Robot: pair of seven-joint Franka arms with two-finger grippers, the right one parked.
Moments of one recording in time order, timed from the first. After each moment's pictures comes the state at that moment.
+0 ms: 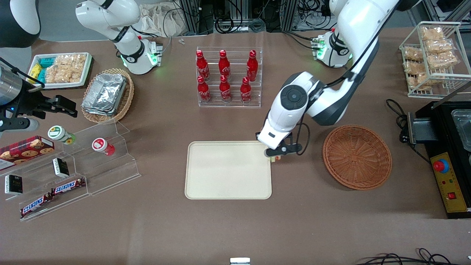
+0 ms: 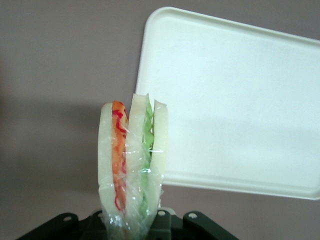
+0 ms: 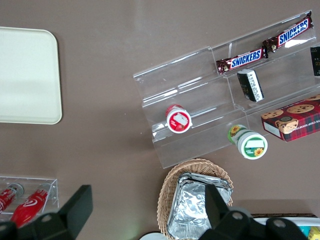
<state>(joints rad) -0.19 0.52 -0.49 -1.73 0.25 2.27 -0.90</state>
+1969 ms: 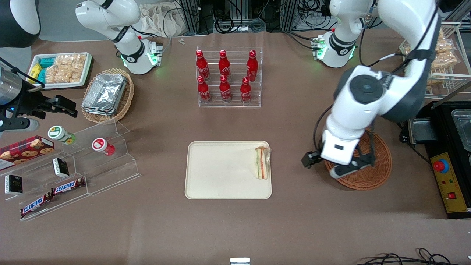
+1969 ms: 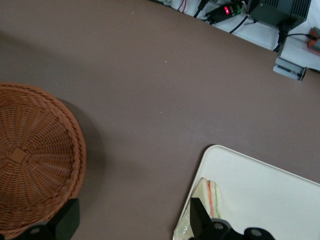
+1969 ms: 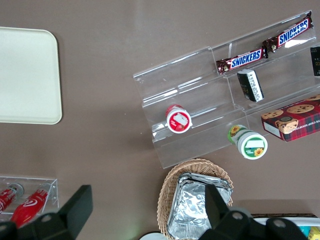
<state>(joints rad) 0.07 0.33 -0.49 -1.61 0.23 2.11 -0.84</state>
